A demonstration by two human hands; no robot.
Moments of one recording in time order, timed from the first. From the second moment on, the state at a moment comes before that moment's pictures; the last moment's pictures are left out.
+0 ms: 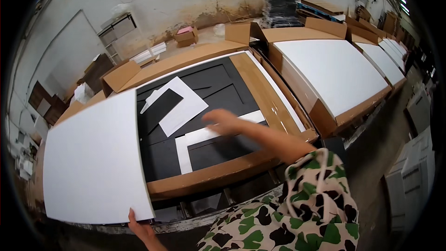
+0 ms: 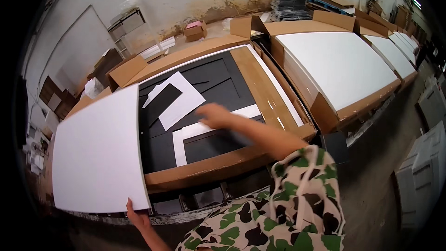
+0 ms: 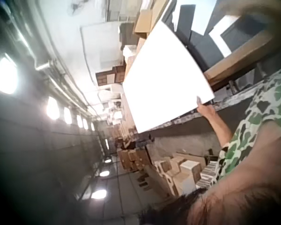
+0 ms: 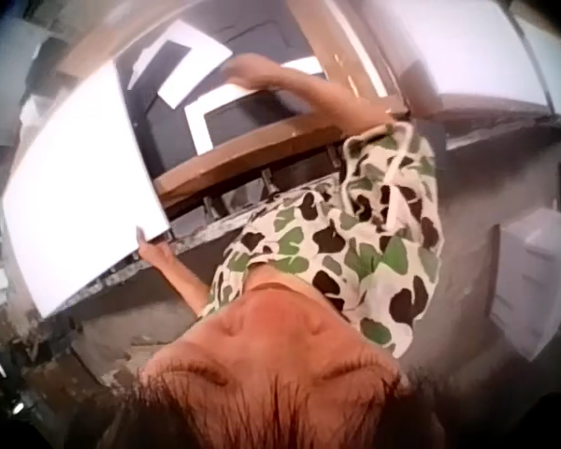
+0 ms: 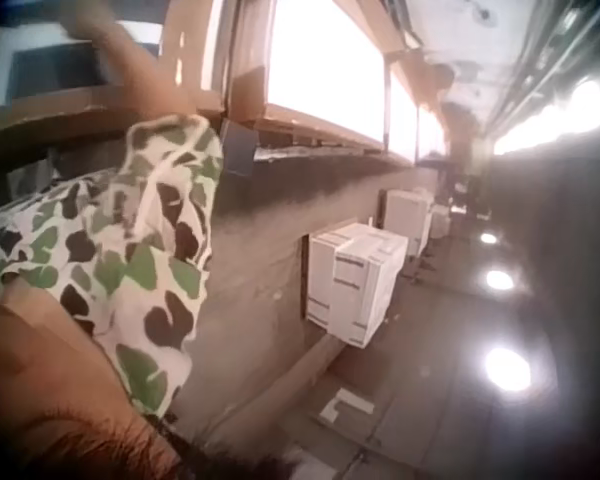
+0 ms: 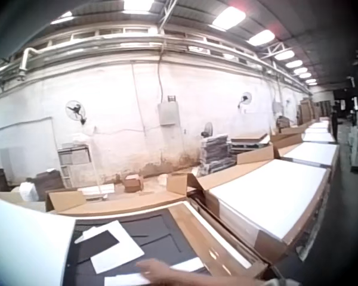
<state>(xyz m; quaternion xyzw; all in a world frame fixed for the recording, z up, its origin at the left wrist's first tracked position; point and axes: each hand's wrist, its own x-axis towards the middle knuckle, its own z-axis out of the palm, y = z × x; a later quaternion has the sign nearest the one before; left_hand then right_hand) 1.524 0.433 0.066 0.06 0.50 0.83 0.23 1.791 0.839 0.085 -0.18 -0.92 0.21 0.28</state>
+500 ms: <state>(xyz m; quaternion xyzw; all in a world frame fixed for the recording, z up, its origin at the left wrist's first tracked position) 1.602 0.469 0.081 0.05 0.51 0.72 0.47 2.019 0.843 0.128 -0.30 -0.93 0.16 -0.12</state>
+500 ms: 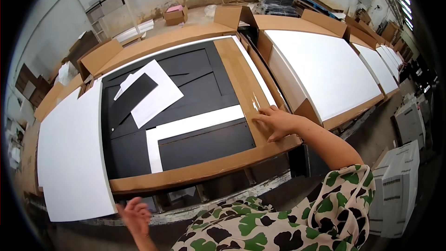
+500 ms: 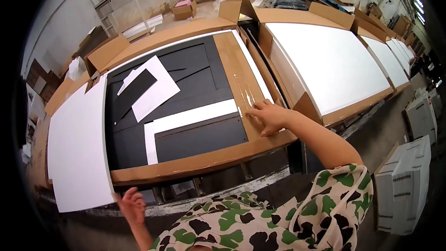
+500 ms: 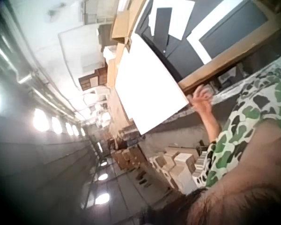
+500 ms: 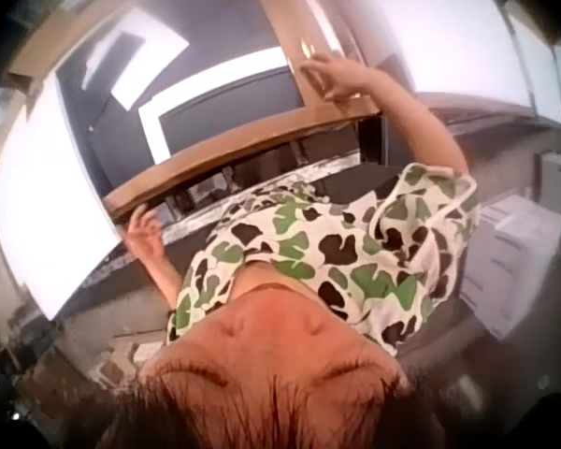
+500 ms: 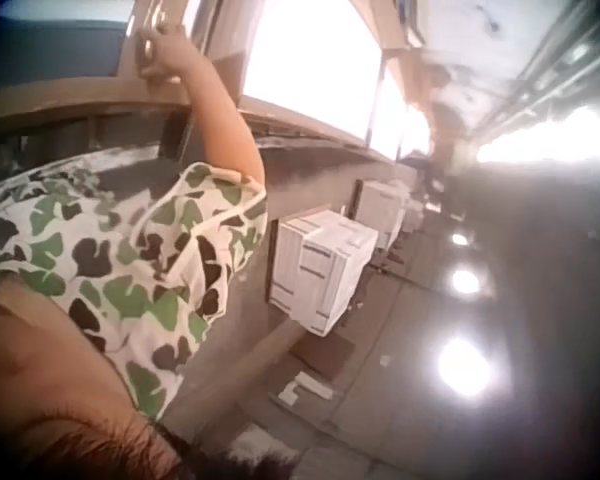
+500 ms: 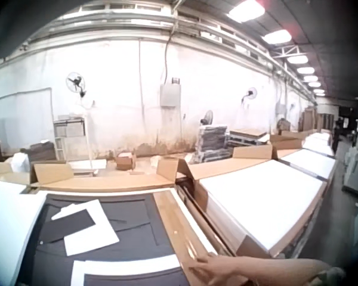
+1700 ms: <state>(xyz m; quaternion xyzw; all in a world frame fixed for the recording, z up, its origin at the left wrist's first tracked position) 1.845 0.717 0.098 0.45 0.66 0.45 0.41 2.023 0.859 0.198 -0.06 -0.98 0.12 0.13</state>
